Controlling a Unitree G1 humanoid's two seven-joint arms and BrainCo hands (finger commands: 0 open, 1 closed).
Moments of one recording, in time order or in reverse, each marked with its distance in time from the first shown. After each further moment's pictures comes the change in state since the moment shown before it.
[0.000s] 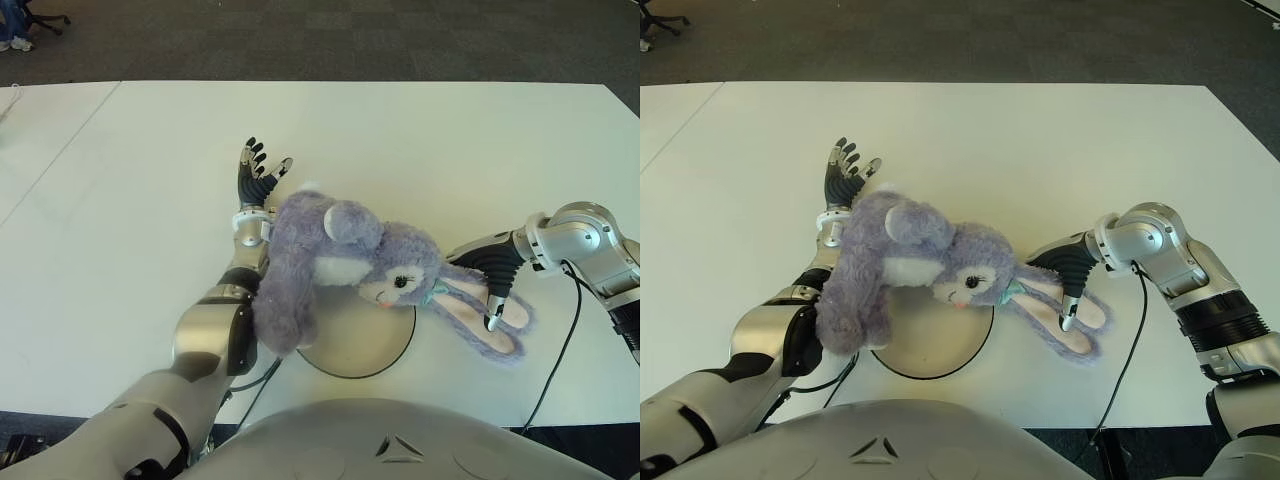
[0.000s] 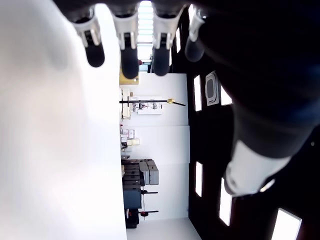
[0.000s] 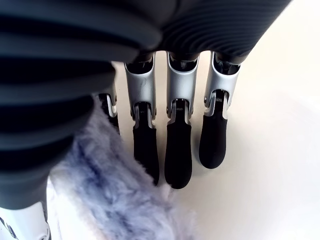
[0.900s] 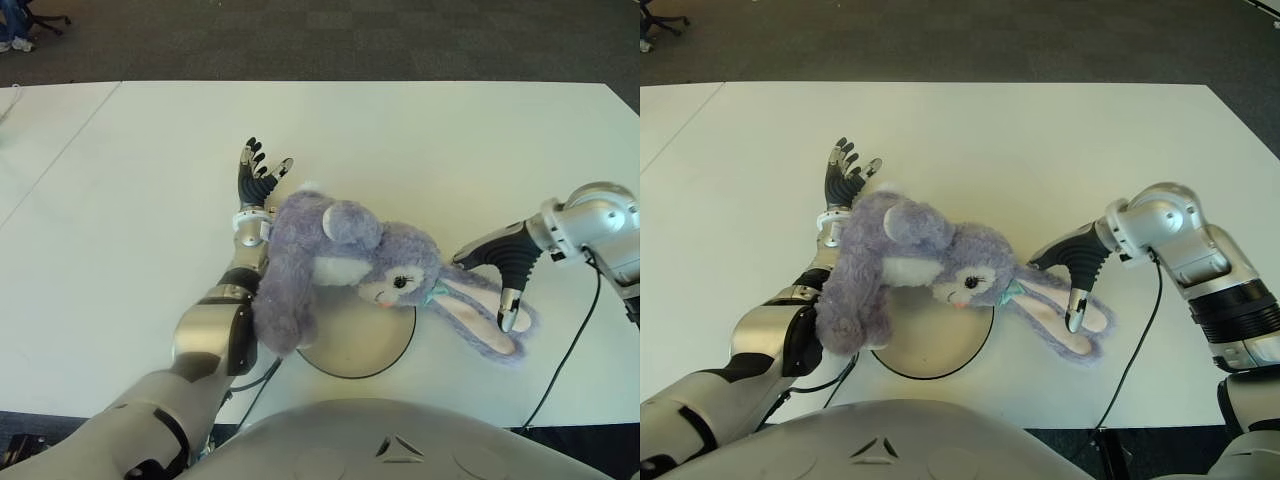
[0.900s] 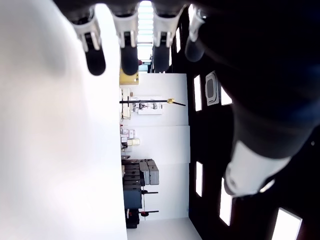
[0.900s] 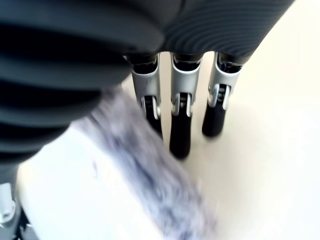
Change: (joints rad) left arm 0.000 0.000 -0.001 0.000 0.000 0.000 0.000; right arm -0.119 -0.092 -0.100 -0.159 0.264 0.174 0.209
